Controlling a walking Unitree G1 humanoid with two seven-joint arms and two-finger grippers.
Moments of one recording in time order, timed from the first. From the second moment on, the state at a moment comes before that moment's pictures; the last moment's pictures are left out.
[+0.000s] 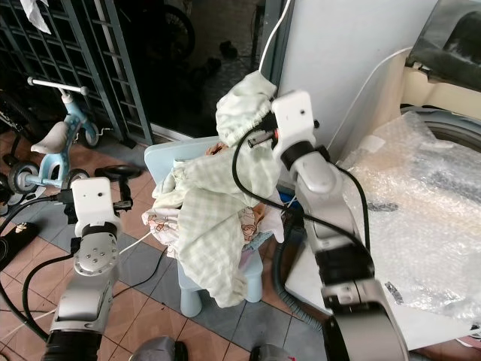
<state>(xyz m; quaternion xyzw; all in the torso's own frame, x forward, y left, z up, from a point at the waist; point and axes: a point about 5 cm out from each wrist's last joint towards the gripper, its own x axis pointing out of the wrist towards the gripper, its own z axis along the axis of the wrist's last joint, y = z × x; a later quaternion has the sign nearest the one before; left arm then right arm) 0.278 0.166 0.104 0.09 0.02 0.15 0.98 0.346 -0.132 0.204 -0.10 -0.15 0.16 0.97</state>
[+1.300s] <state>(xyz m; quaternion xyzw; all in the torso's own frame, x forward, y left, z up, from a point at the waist) 0.282 0.169 0.103 0.10 0.02 0.13 0.99 0.344 -0.155 0.216 -0.09 -0.17 0.05 0.98</state>
